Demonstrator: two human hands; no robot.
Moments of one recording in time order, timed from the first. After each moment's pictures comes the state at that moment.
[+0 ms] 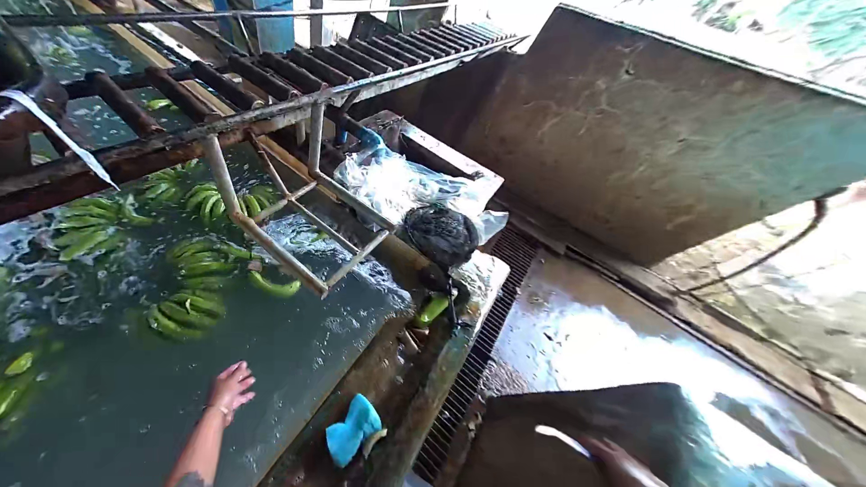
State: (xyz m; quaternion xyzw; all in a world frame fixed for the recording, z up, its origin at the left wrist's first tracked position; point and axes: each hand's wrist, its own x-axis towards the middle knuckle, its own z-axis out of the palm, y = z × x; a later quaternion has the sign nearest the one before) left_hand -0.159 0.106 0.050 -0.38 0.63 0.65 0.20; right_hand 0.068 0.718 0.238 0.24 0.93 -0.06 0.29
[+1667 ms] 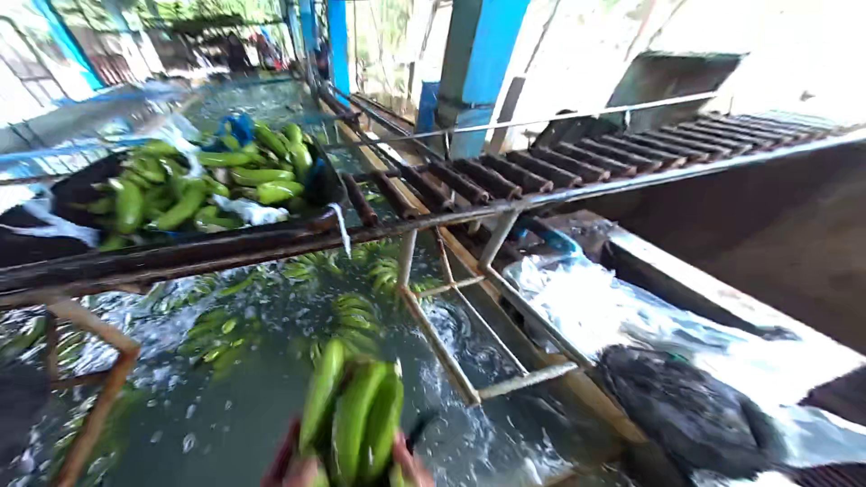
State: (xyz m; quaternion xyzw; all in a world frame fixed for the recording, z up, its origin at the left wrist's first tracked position) left_hand -0.035 0.090 0.264 -0.22 0.53 0.81 -0.12; right_hand -0.123 0.249 0.259 0.03 0.52 -0.80 0.29
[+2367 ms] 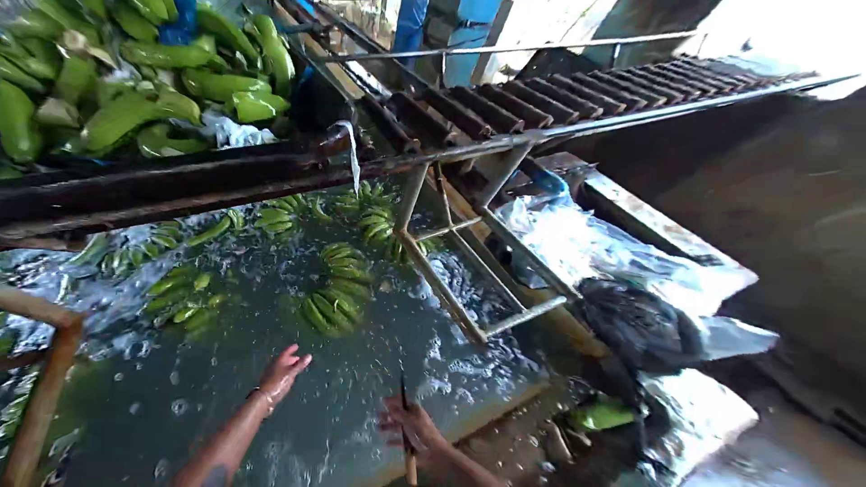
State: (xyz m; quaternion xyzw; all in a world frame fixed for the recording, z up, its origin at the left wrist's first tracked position) left_hand -0.131 -0.048 0.111 -0.33 0.72 0.58 0.18; right_hand -0.149 0.248 0.100 0.21 0.63 -0.60 0.45
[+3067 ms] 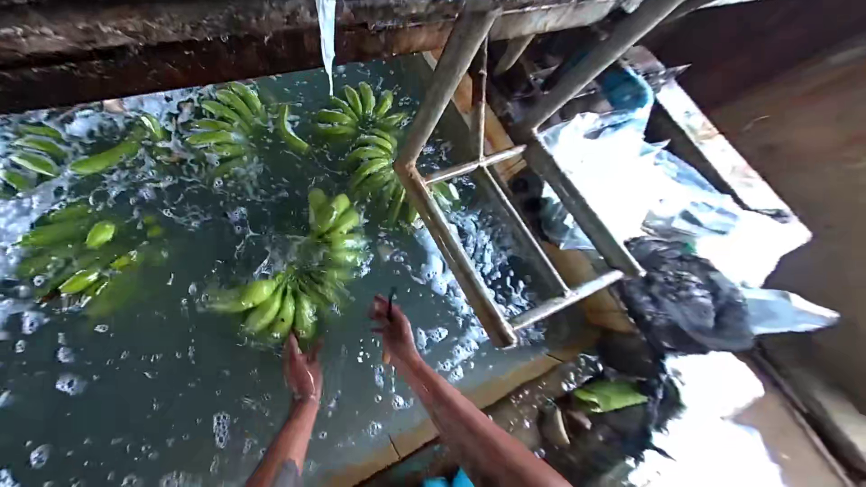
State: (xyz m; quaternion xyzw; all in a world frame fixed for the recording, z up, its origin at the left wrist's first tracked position) left_hand -0.160 0.073 -0.024 -0.41 0.79 0.45 -0.03; right_hand -0.278 0.217 0.021 0.08 0.74 -0.60 0.29
